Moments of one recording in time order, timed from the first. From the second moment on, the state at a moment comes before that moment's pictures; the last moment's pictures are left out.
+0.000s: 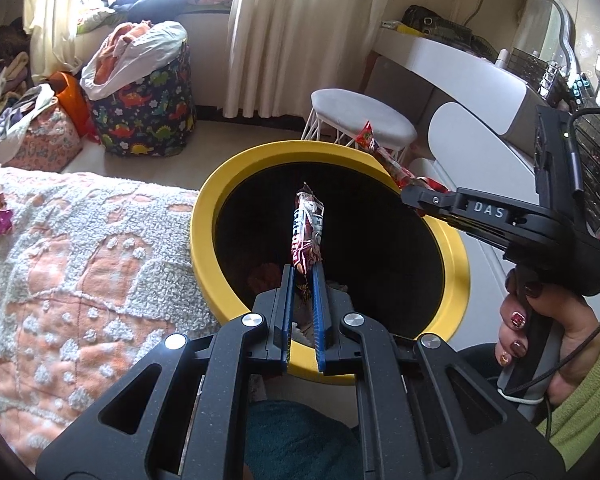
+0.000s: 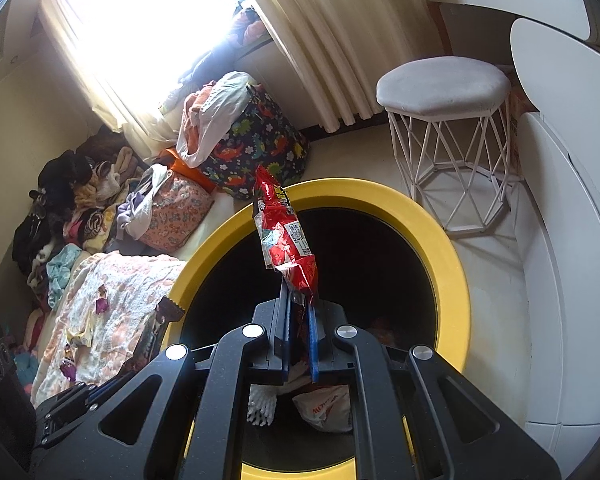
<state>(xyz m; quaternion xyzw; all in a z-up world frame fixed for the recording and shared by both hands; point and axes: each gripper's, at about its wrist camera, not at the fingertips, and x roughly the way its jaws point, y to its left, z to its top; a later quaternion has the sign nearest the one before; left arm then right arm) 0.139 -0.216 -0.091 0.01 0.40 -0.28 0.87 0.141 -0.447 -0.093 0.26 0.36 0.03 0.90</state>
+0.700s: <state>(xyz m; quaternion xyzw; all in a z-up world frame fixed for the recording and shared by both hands) 0.149 -0.202 -0.083 -0.02 0.37 -0.23 0.90 0.141 -0.447 -0.092 0.27 0.35 0.02 0.90</state>
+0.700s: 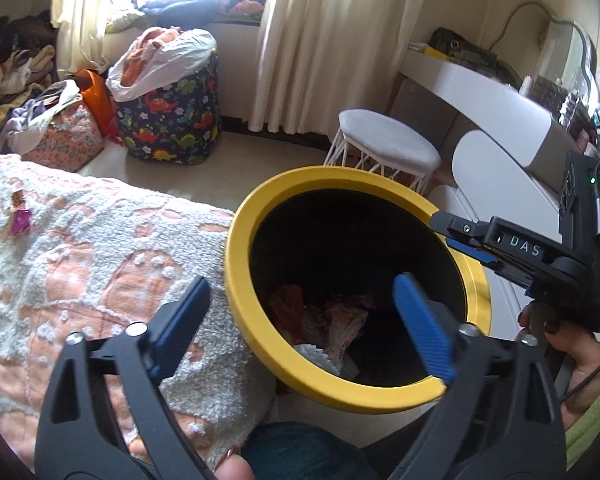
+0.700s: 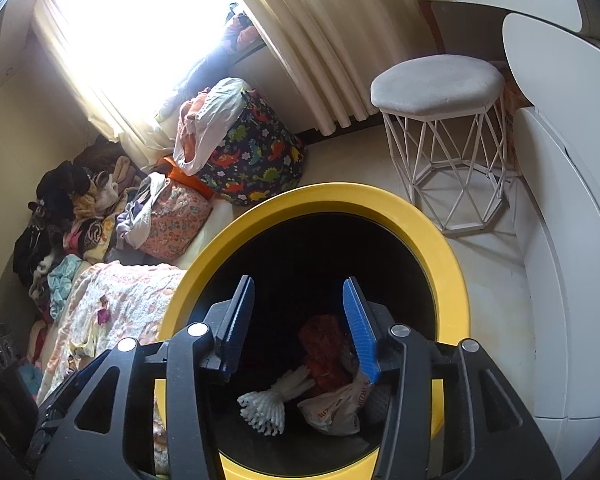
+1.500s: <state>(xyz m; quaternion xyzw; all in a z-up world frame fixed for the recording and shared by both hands) 0.116 -0.123 -0.039 -0.05 0.31 -0.14 0.94 0.129 -0.395 -0.044 0.22 0.28 0.08 0.93</state>
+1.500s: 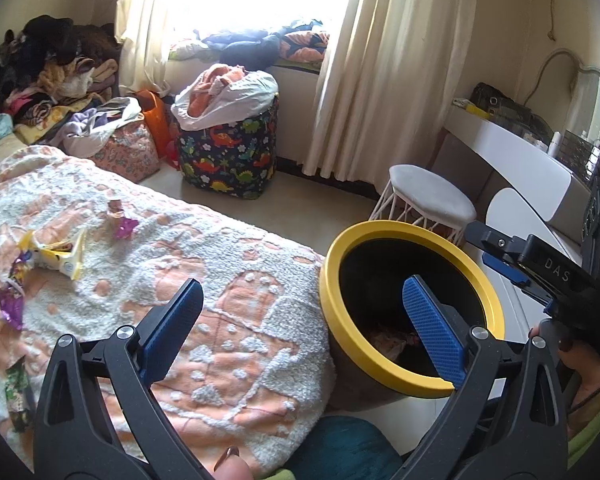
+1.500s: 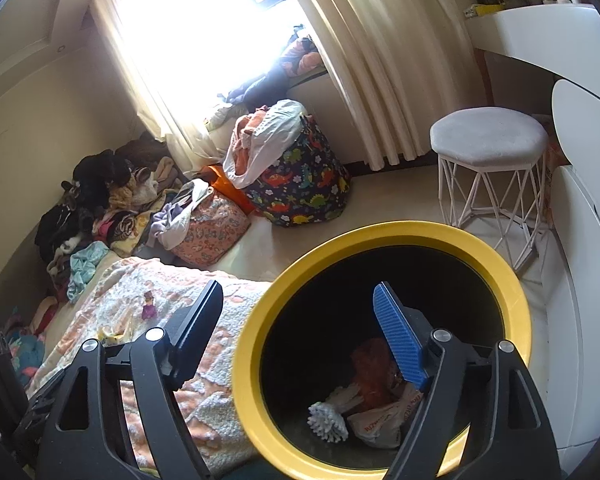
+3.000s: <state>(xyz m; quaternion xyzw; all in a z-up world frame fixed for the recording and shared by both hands) 0.070 0.047 -0.042 -0.08 0.30 0.02 0.95 0.140 -0.198 -0.005 0.11 0.31 0.25 0.91</state>
